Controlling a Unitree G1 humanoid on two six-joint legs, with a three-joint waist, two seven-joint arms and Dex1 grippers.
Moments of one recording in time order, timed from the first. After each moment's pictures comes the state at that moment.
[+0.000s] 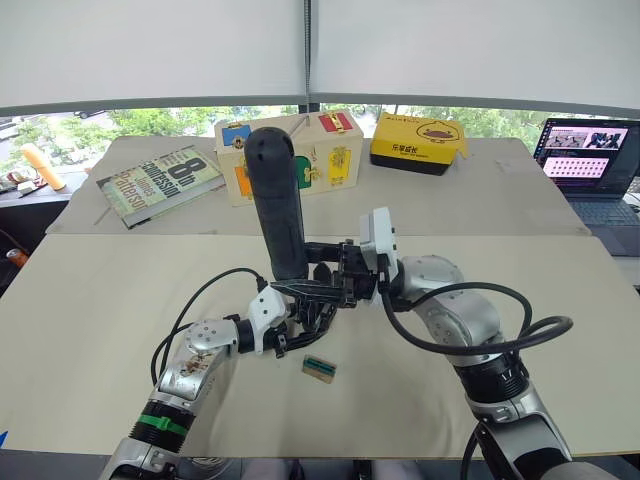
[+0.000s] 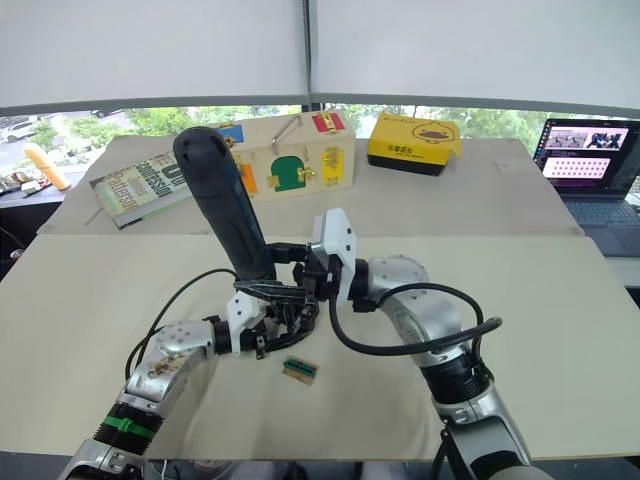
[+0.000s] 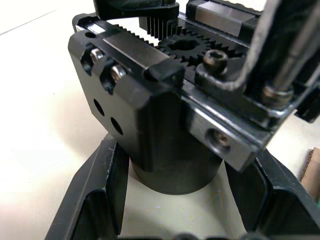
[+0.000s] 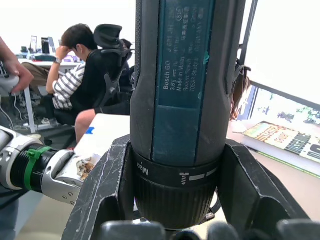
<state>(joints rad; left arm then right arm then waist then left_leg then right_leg) -0.25 0.41 -0.20 0.09 -0.19 0.10 -0.96 -0.59 -0.31 0.25 -0.21 0.53 0.34 0.96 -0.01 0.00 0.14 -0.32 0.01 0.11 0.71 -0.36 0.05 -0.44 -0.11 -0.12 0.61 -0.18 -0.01</state>
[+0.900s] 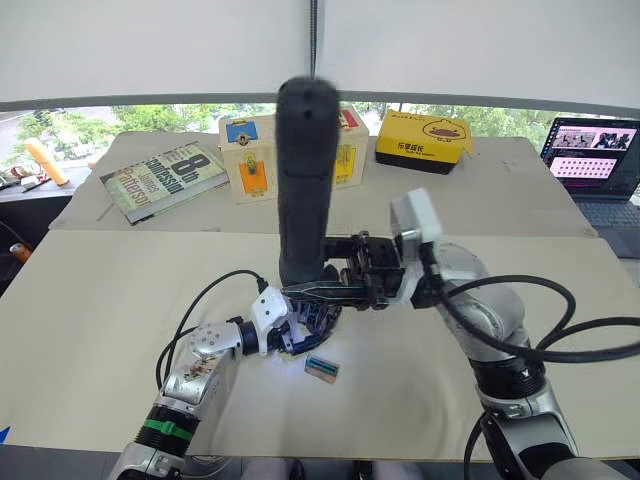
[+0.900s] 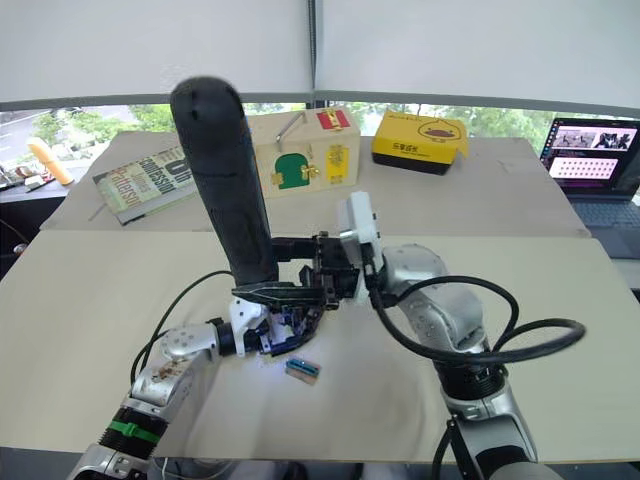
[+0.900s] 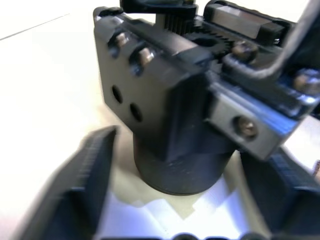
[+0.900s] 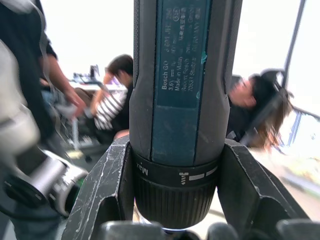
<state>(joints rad) -0.22 0.38 -0.19 0.09 -0.20 0.09 -0.91 -0.61 -0.33 0.15 -0.35 0.78 0.45 1.09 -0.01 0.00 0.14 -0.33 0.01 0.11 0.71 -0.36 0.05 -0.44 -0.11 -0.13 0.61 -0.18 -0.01</state>
